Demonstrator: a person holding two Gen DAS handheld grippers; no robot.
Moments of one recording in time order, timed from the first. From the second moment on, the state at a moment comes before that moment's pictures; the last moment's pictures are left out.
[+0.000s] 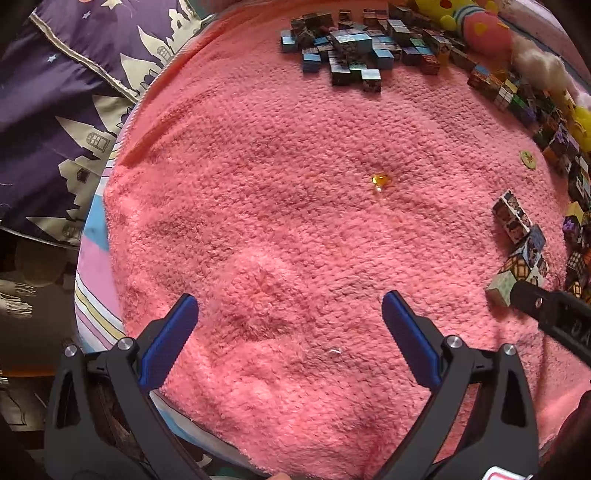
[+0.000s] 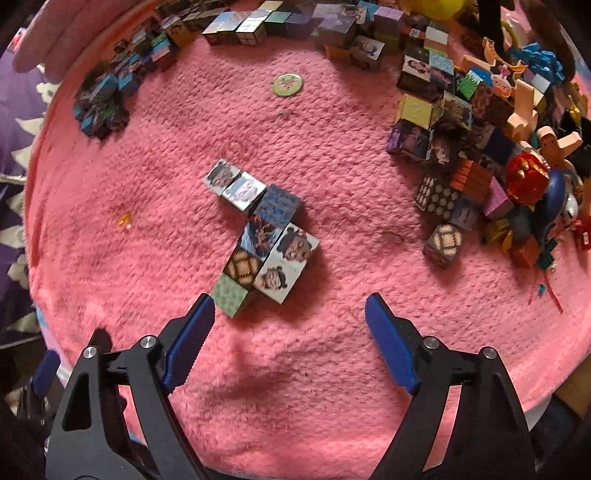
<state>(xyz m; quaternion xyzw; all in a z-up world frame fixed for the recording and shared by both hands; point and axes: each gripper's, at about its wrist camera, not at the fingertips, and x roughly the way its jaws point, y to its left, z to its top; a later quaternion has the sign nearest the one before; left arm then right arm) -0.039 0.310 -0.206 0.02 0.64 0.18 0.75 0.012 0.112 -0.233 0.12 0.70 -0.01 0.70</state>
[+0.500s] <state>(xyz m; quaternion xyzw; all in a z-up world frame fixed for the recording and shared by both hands) -0.044 0.333 -0.214 0.01 0.64 0.17 0.75 0.029 0.151 -0.260 0.09 0.72 -0.05 0.69</state>
